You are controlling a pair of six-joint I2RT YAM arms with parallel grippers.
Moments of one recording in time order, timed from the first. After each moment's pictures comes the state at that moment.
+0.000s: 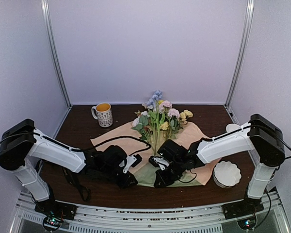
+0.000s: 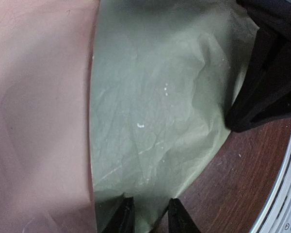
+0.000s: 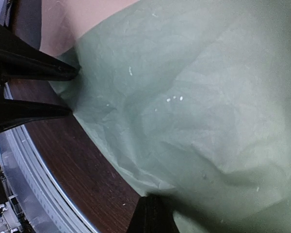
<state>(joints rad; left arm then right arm) -1.06 1.65 0.69 0.03 0.15 -0.33 1.03 1.80 0.98 -0.27 -0.35 0.58</state>
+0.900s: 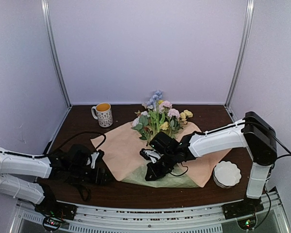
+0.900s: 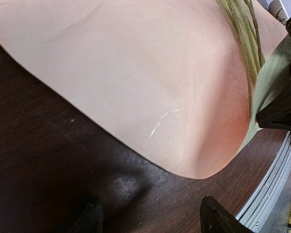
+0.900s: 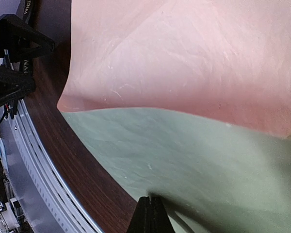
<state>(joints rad) -0.79 1.14 0.34 -0.07 0.22 -0.65 1.02 1.88 1.15 -0.31 -0.37 0.52</state>
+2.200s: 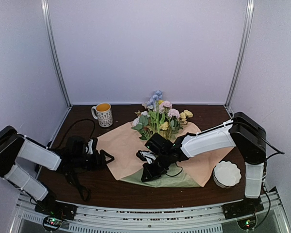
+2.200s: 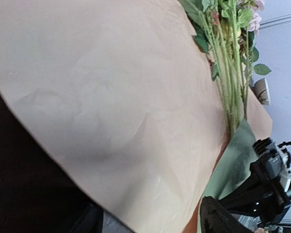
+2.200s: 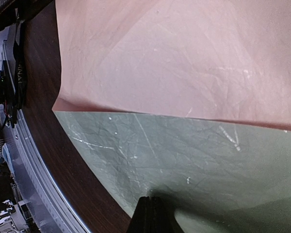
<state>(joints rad) -0.52 1.41 0.32 0.39 0.35 -0.80 1.01 2.00 1.23 -0.28 -0.42 0.55</state>
